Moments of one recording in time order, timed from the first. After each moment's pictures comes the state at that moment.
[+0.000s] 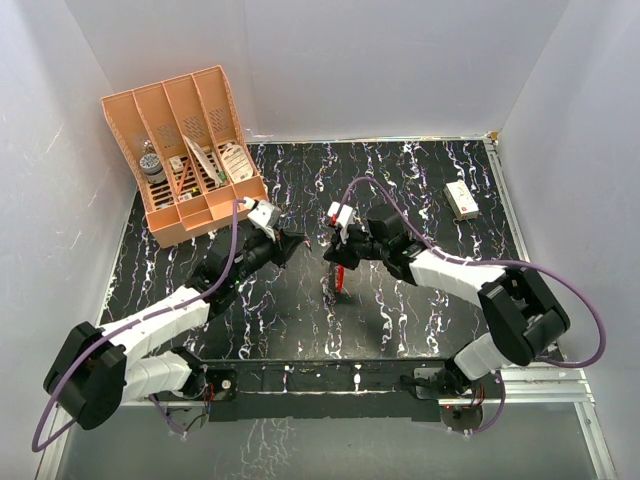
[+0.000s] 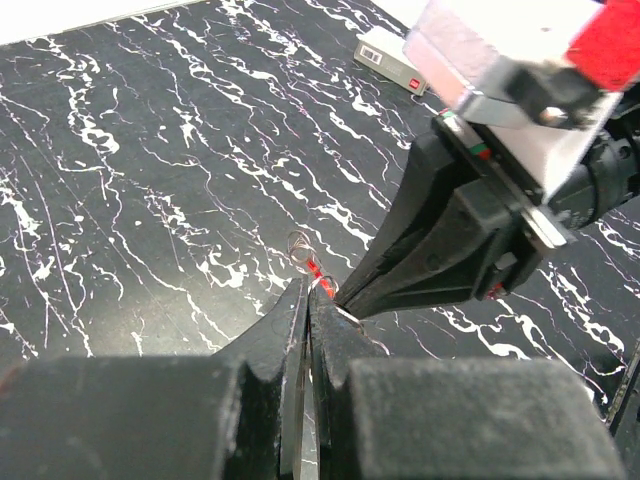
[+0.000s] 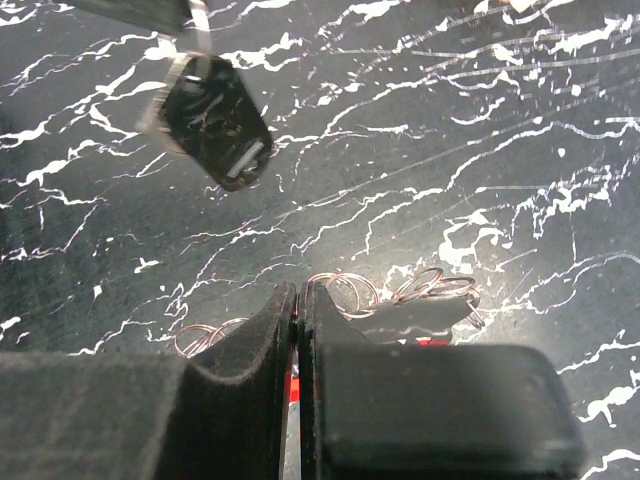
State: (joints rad) left arm -0.64 1.13 0.52 0.50 0.18 -0.20; right arm 0.59 1.47 0.77 0.23 -0.56 -0.26
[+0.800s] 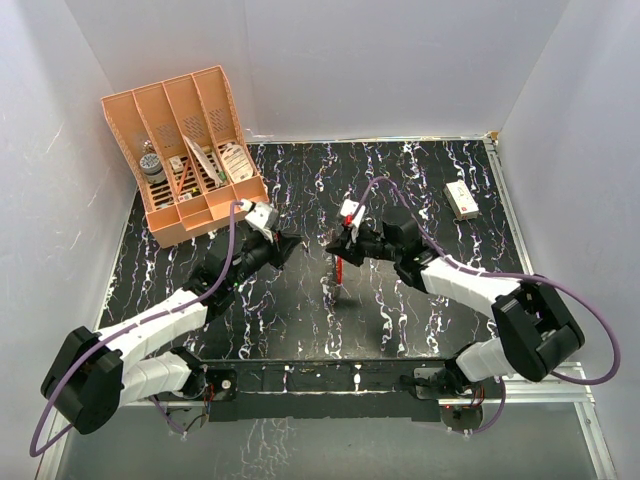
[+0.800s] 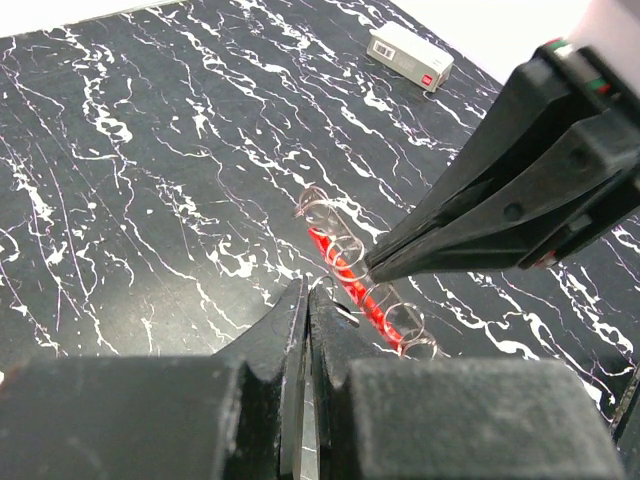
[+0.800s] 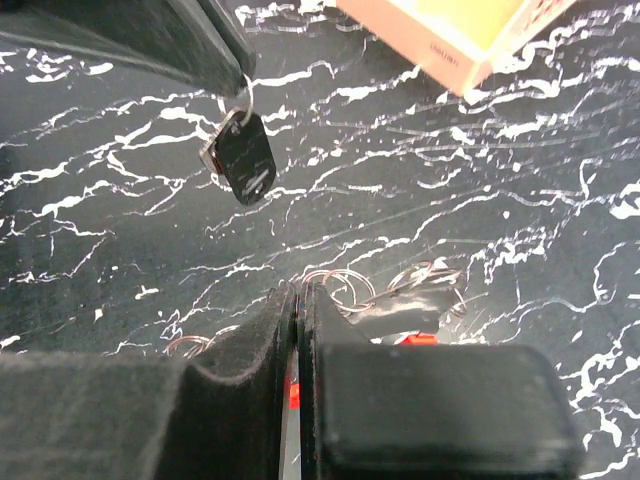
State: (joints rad) left arm -0.64 1.10 0.50 0.47 0.15 -0.20; right arm 0.56 1.40 0.70 0.36 -0.58 -0.24
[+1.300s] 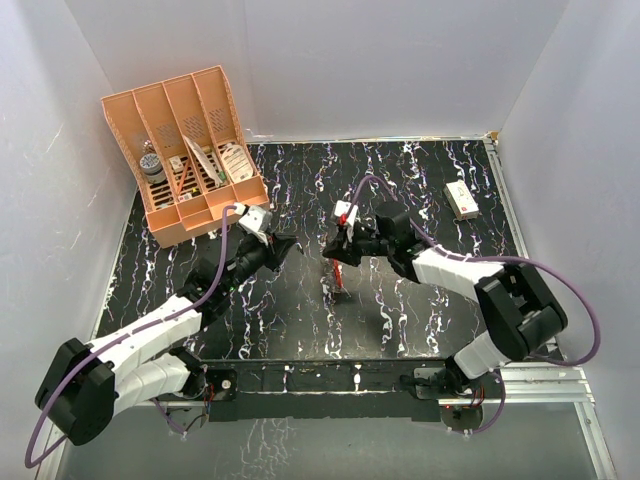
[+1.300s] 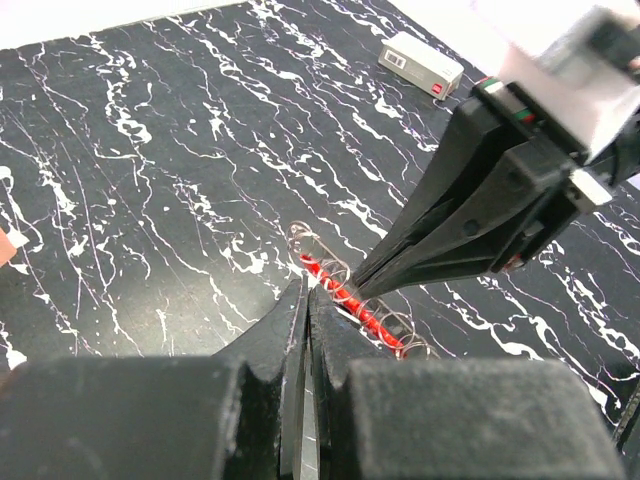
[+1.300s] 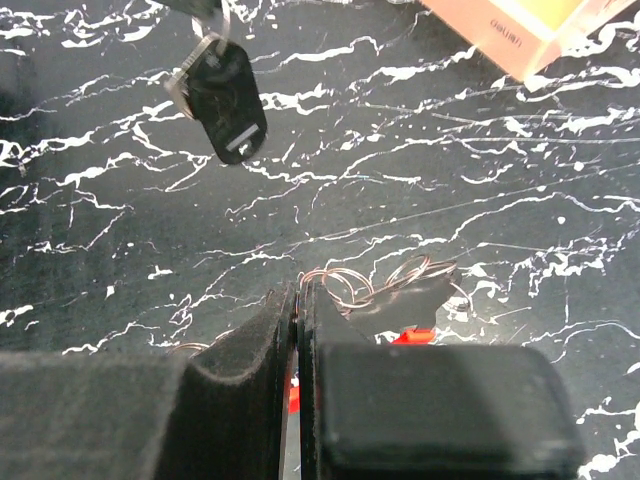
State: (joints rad) left arm -0.64 1.03 0.47 0.45 0.11 -0.20; right arm 0.53 1.48 0.73 0.37 -0.73 -0.28
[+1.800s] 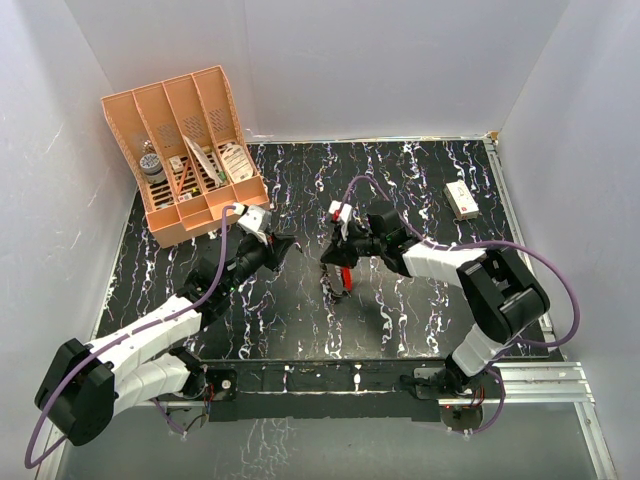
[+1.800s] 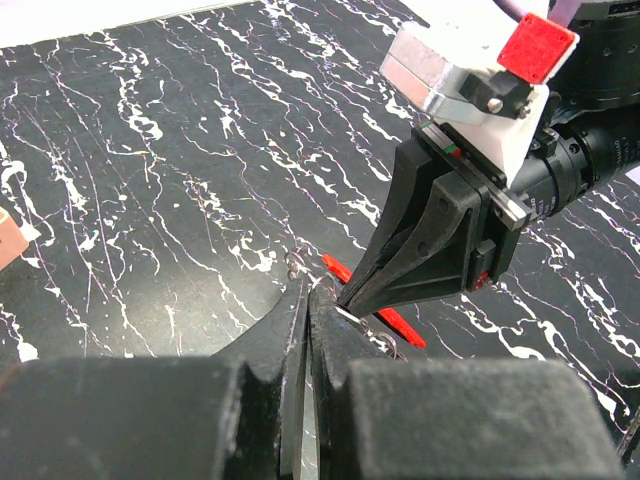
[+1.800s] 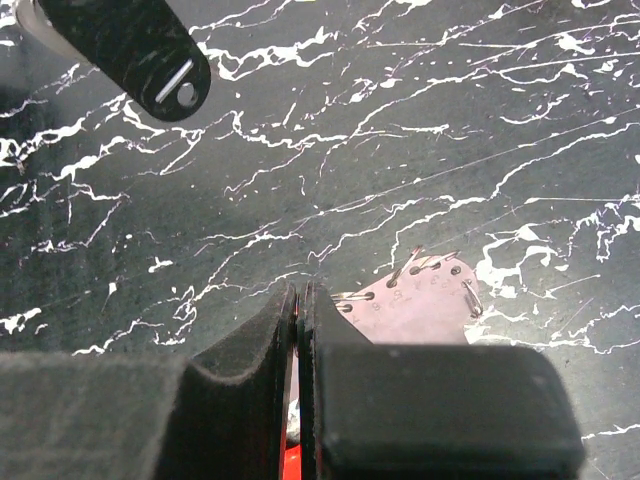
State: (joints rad) left arm -0.64 1.02 0.47 0.44 0.09 -0.20; right arm 0.53 1.63 0.80 0.31 -0.74 -0.21
